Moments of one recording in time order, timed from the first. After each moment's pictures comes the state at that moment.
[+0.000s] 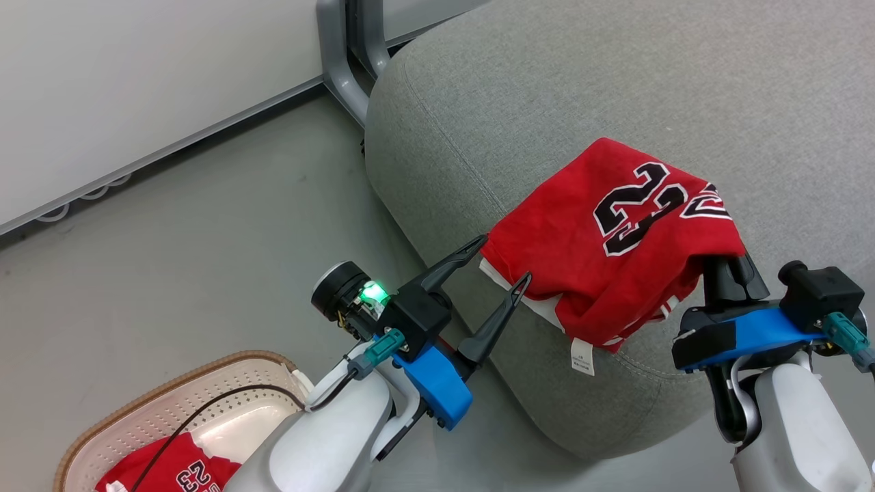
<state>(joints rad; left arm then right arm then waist) -0.63 0.05 -0.75 0.49 -0.25 -0.13 -0.26 -0.38 -0.13 -0.01 0.38 0.14 0.13 -0.26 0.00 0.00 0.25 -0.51</state>
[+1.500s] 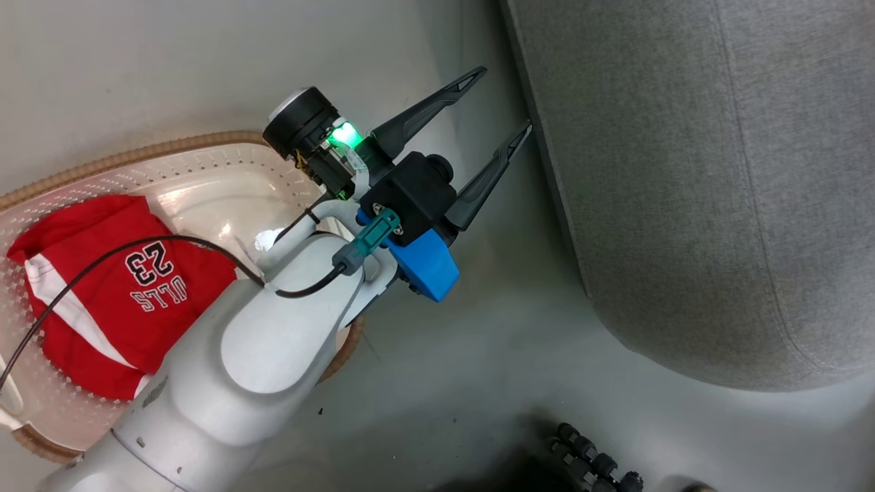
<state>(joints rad) -0.95 0.15 -0.79 0.42 -0.16 -0.12 -0.21 -1.02 -0.43 -0.46 0.55 0.16 0.13 -0.26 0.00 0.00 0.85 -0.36</state>
